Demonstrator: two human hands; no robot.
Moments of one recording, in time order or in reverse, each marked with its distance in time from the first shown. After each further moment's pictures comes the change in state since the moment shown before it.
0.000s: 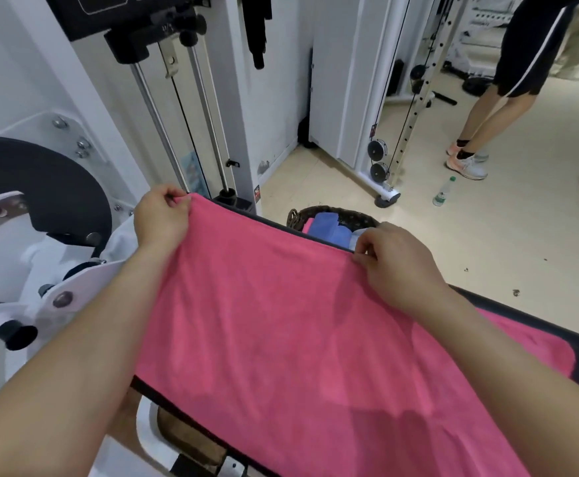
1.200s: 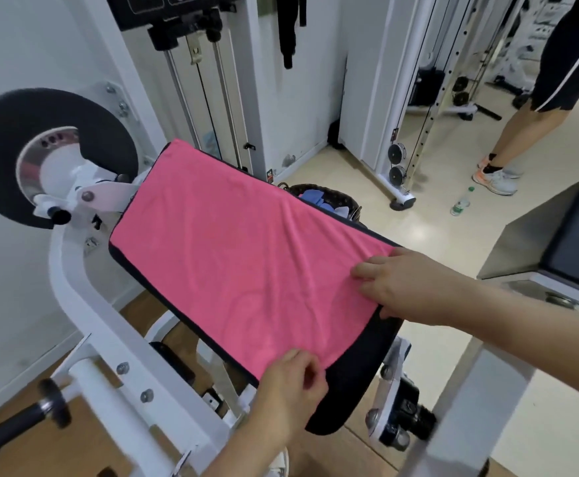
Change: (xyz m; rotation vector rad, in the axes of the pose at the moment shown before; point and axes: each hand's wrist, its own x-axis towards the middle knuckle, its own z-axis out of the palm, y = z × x) left_hand -0.492 0.093 0.061 0.057 -0.466 0.211; right_hand -0.146 0.151 -0.096 -0.653 -0.482 -0.939
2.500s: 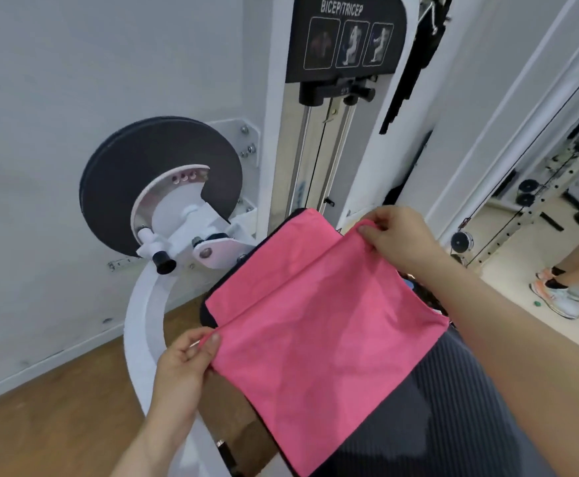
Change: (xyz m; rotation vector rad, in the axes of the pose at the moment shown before) left_hand 0.109 -0.243 -0.238 -1.191 0.612 -0.520; right_hand 0.343 0.037 -0.183 0.798 0.588 0.519
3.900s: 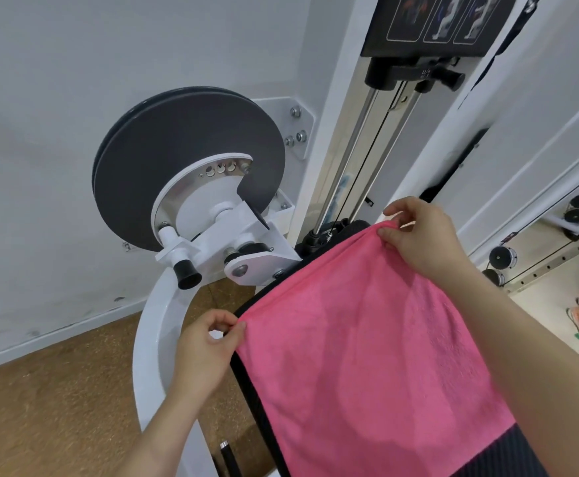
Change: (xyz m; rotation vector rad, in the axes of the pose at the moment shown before) left_hand 0.114 -0.006 -0.009 0.609 0.147 0.184; right_hand 0.097 -0.001 0.080 0.096 0.033 0.018
